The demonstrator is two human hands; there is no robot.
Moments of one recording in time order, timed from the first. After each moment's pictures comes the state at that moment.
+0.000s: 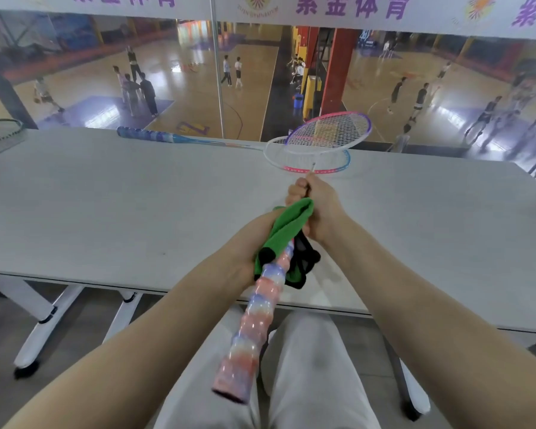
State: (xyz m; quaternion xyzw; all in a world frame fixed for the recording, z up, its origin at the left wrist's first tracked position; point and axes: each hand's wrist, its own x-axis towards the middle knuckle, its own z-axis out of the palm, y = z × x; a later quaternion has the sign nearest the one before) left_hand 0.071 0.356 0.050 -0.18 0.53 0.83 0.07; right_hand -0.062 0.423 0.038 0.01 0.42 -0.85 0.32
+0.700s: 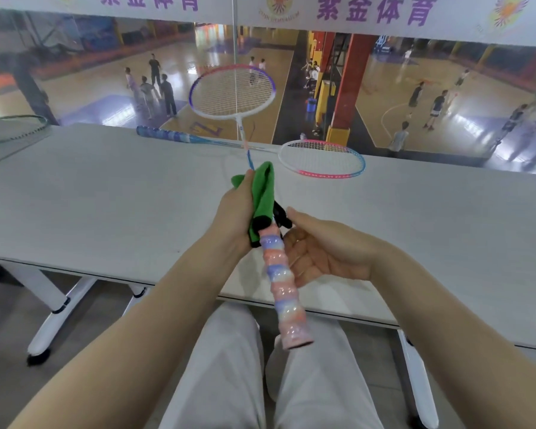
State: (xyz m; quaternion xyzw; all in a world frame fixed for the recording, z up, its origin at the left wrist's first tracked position) left_hand 0.040 0.318 0.051 -0.24 0.44 0.84 -0.20; right_hand -0.007 0.468 0.059 -0.21 0.66 -0.50 0.52
